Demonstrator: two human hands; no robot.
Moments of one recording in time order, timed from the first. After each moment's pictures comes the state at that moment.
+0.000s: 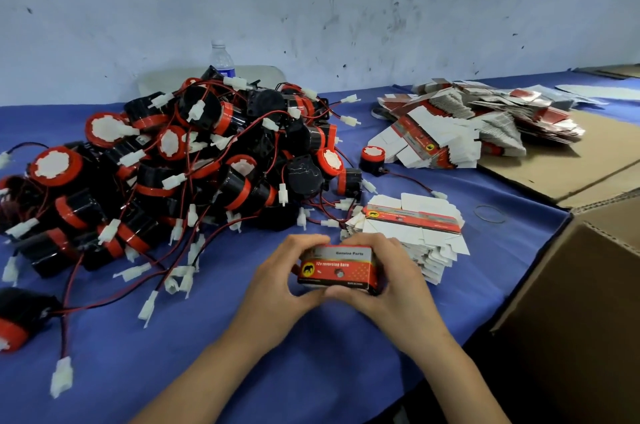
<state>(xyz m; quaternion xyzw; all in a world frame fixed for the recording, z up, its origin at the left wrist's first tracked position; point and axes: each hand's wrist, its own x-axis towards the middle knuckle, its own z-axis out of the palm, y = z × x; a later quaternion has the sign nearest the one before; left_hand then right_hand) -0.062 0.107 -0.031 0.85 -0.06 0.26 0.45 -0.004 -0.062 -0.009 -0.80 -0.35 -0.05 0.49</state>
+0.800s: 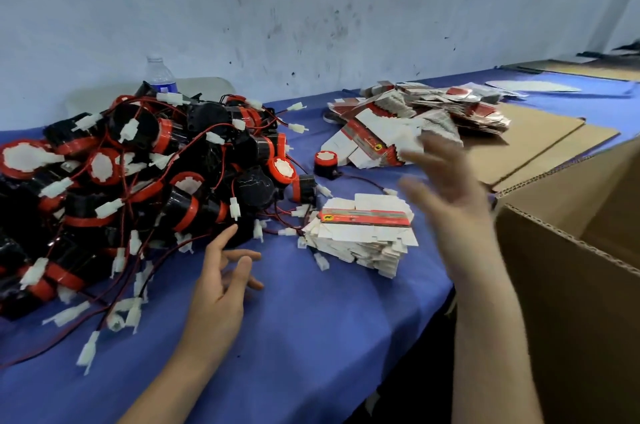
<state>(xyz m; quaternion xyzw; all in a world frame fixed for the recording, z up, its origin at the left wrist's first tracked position) -0.050 0.119 -0.042 0.76 0.06 0.26 0.59 0.031 -0.124 0.068 -0.67 -0.21 -0.15 0.70</state>
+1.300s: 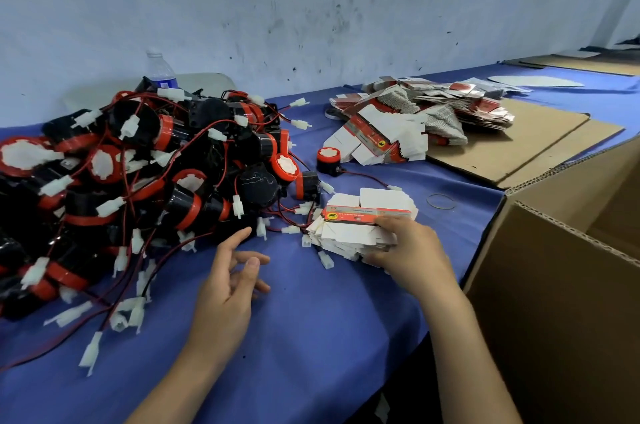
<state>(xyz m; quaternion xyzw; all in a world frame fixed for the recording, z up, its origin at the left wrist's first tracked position) -0.052 0.116 -0.042 0.78 0.06 0.25 0.57 0.040 -0.098 0.017 -0.95 -0.08 -0.01 0.30</state>
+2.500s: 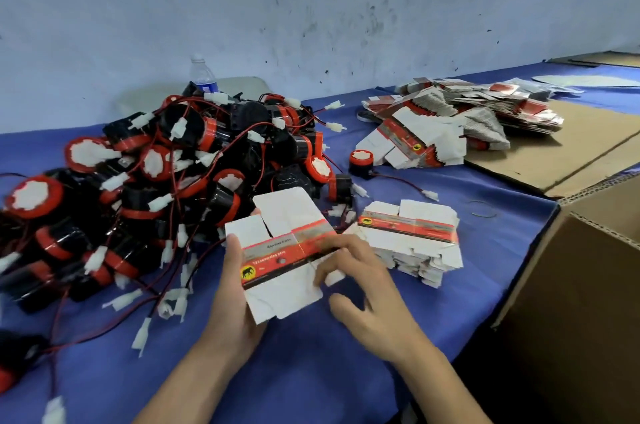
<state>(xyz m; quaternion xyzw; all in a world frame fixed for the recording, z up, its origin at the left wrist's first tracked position) -0.063 0.117 -0.014 0.48 0.06 0.12 0.87 -0.007 -0.040 -0.012 -0.73 -0.43 -0.06 0.53</state>
